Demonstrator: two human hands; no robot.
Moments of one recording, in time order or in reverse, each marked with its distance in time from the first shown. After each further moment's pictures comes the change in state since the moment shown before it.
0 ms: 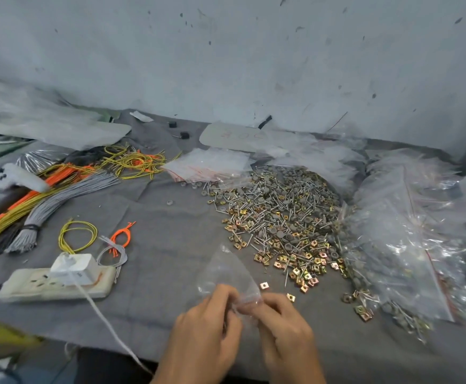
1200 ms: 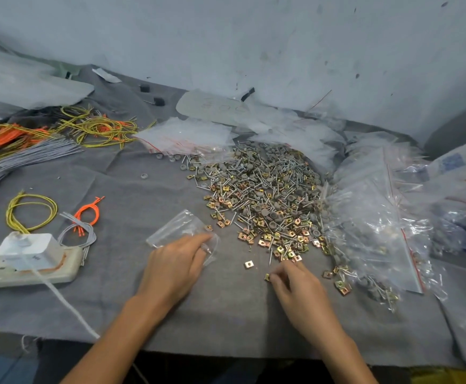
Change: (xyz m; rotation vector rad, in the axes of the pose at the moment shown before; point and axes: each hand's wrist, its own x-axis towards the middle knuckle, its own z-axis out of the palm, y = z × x) left_hand 0.068 -0.085 0.038 0.158 -0.032 0.029; right_hand 0.018 0.073 -0.024 -0.398 -0.384 0.520
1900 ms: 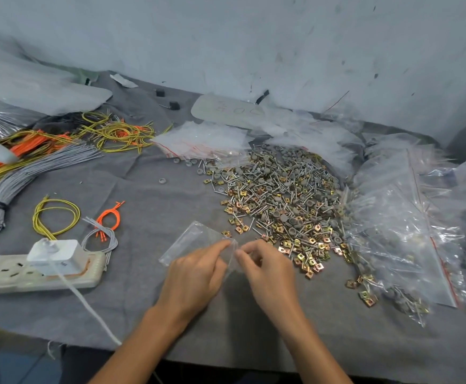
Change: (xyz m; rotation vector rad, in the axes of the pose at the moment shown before) left_hand -0.006 -0.001 -0.005 -0.024 0.096 0.105; right_hand 0.039 -0.077 0.048 0.343 0.179 -0.119
